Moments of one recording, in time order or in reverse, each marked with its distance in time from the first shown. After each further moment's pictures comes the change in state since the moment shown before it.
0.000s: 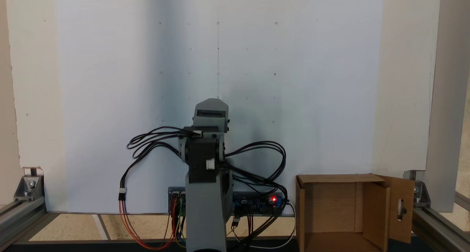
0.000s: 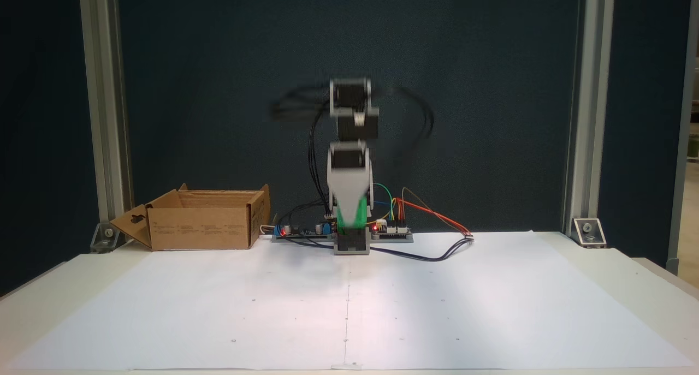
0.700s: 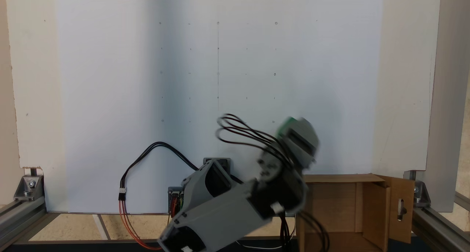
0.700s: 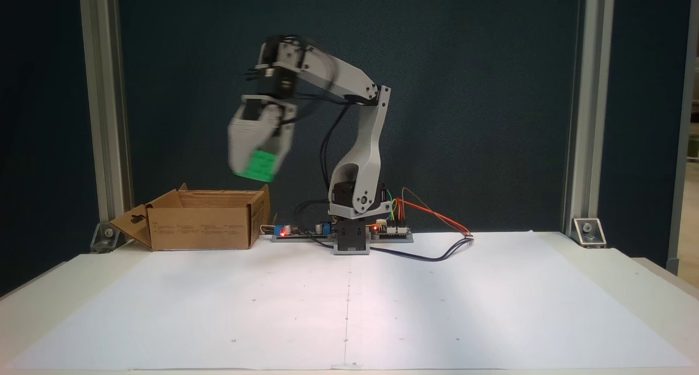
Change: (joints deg) arm 60.9 -9.4 -23.5 0.7 -22.7
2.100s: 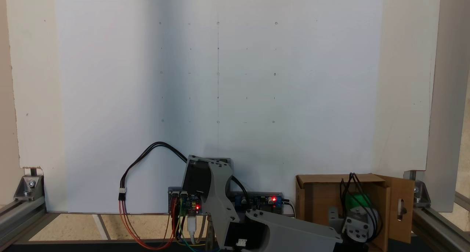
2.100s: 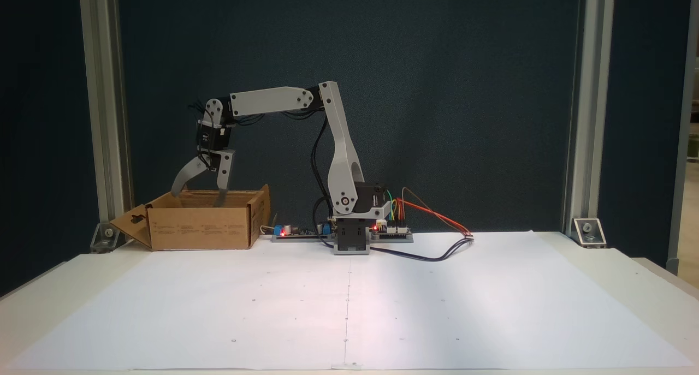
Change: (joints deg) arm 45.3 -29.5 -4.9 -23.2 -3.9
